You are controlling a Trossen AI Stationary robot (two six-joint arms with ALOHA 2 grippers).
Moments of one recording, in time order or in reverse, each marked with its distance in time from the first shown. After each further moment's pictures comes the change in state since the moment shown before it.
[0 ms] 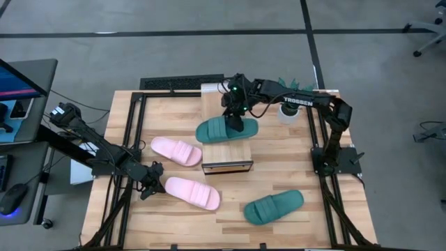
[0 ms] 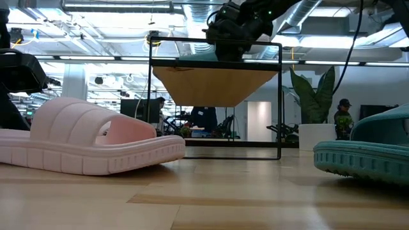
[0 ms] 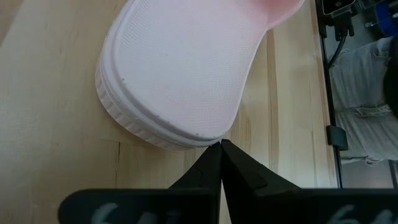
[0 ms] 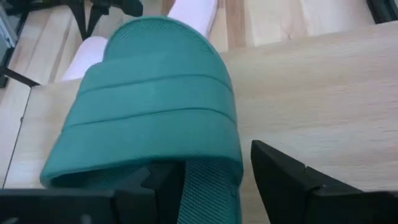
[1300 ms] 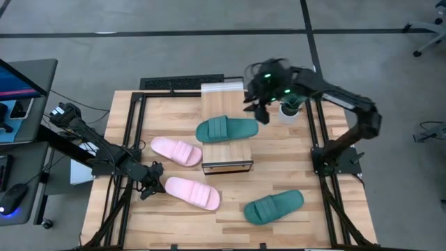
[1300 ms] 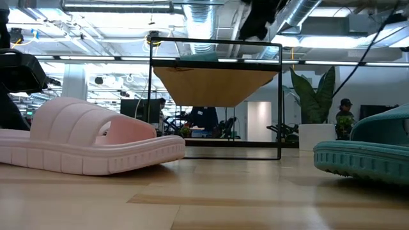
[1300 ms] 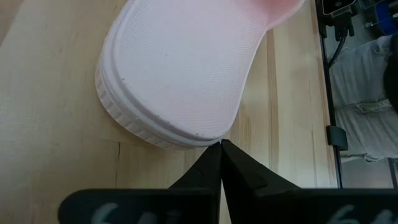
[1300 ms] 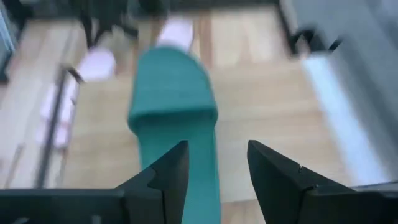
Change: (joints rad) left arm 0.000 0.000 0.000 0.000 0.000 0.000; right arm -0.035 -0.355 0.015 -0.238 0.119 -0.070
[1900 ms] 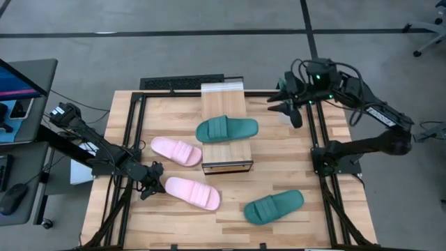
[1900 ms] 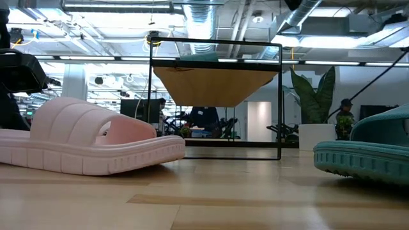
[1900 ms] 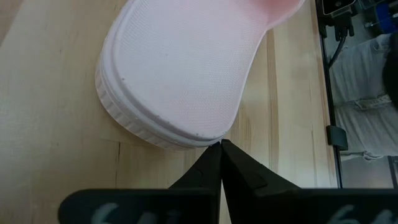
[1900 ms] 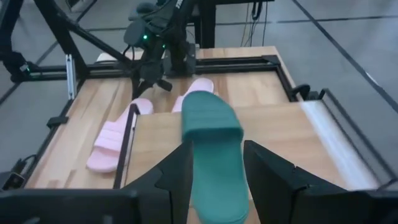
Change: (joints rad) left arm 0.000 0.000 0.000 0.000 0.000 0.000; right arm -0.039 -0.401 -0.220 0.094 -0.131 0.073
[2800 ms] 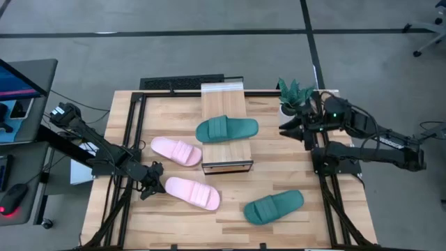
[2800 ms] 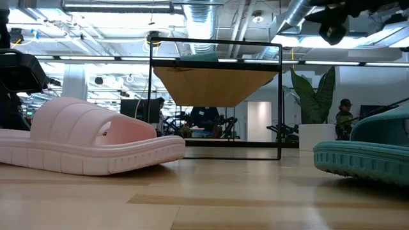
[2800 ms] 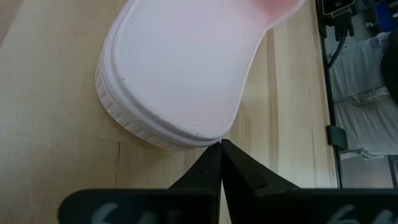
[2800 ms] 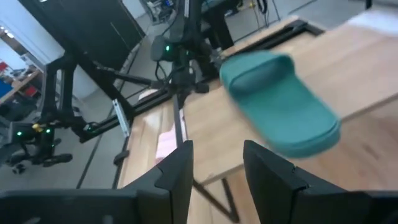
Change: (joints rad) left arm 0.000 0.000 0.000 0.000 0.000 0.000; right arm 0.134 -0.510 -0.677 0.367 0.040 0.566
